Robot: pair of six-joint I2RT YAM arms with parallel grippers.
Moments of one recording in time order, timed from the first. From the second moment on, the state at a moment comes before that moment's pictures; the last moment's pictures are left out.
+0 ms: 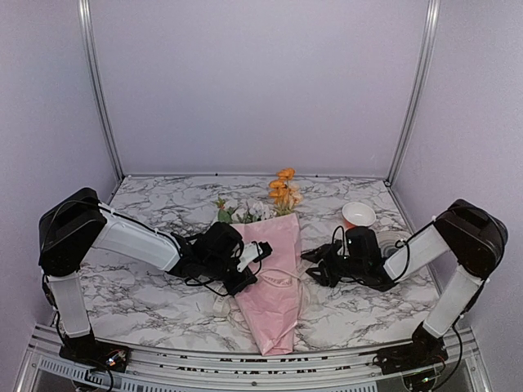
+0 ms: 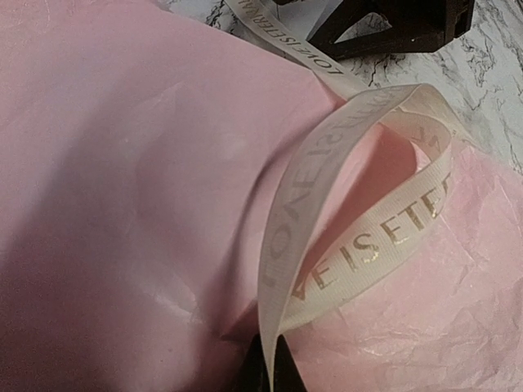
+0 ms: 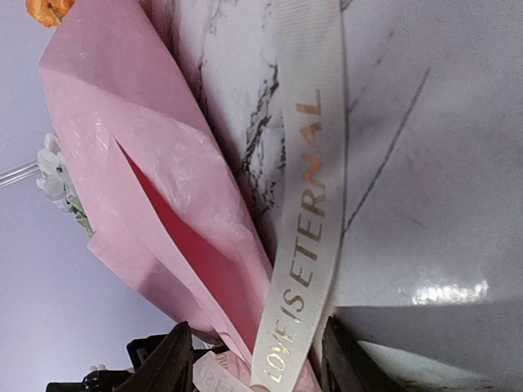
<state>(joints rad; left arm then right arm) -0.96 1.90 1.00 0.06 0.15 0.09 0.58 1.68 0.46 0.65 -0.30 1.50</state>
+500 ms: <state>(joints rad) -0.96 1.90 1.00 0.06 0.14 0.09 0.58 1.83 0.45 0.94 -0.31 1.70</state>
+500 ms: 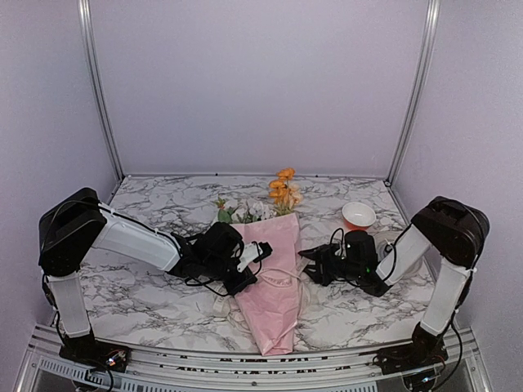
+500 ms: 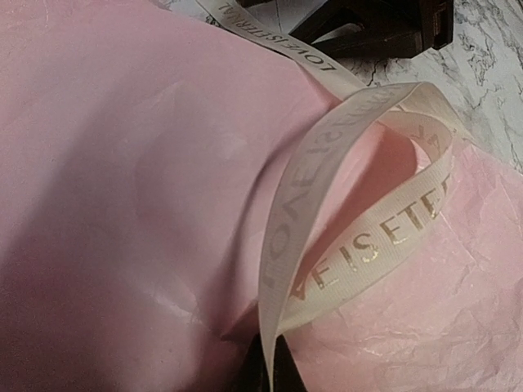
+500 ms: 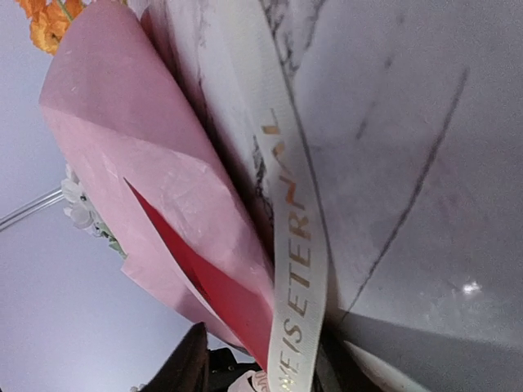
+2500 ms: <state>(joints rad) -0.87 1.91 1.00 0.14 0.22 -0.10 0.89 1.79 0.98 -0.28 -0.52 0.57</state>
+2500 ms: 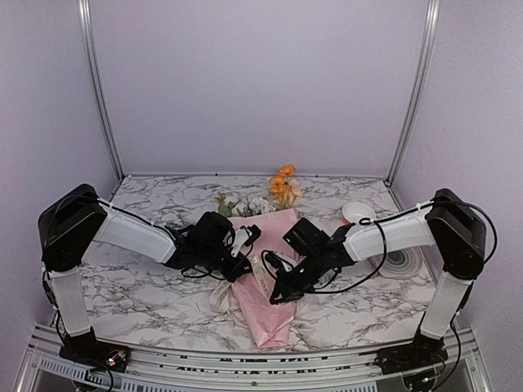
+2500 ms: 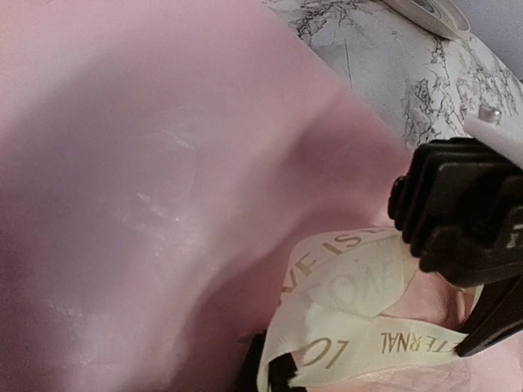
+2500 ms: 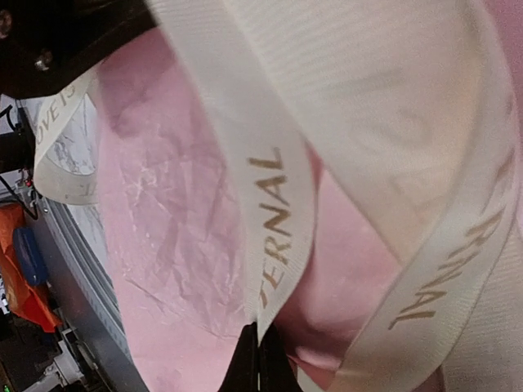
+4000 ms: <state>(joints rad) -1.05 1.90 1.00 0.08 0.16 0.00 0.73 1.54 0.84 -0.32 -0.67 0.65</state>
